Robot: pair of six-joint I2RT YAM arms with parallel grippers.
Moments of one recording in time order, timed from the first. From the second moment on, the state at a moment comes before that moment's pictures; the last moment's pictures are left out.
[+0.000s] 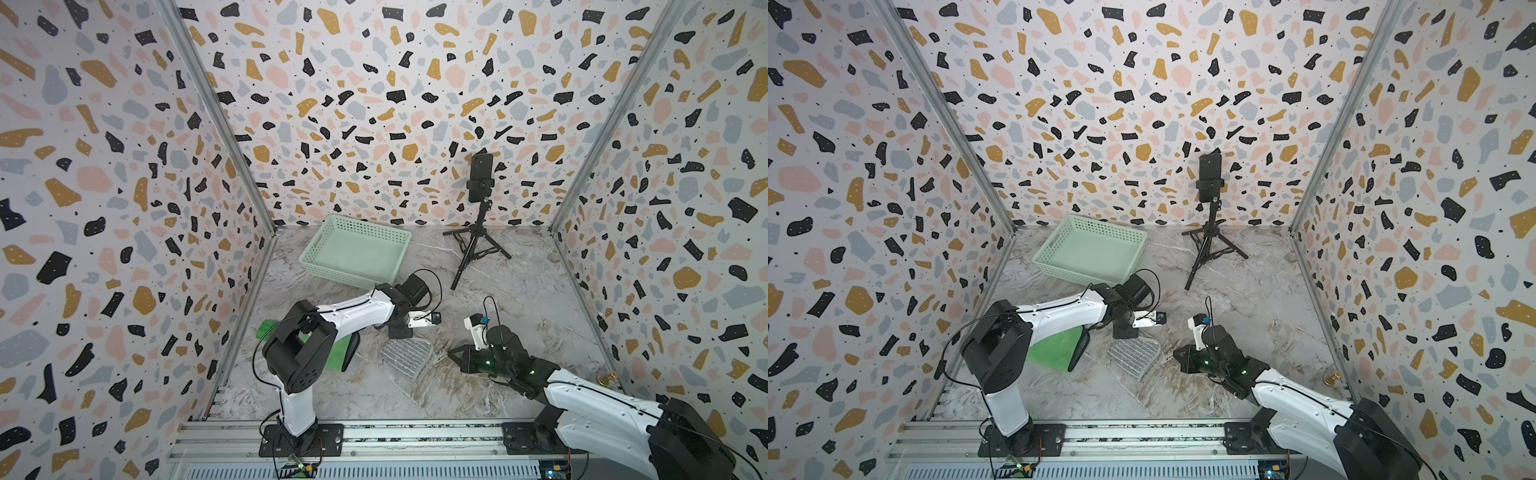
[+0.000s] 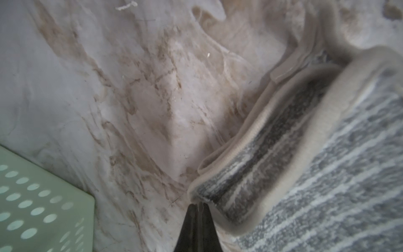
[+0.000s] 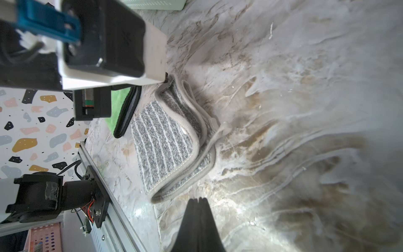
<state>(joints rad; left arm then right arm) -0.76 1.83 1.25 -0.71 -0.06 0.78 0.75 1.00 0.29 0.08 -0.27 0.75</state>
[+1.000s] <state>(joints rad) -0.63 1.61 1.10 -0.46 -0.06 0.63 0.79 1.50 0.42 0.47 -0.21 0.85</state>
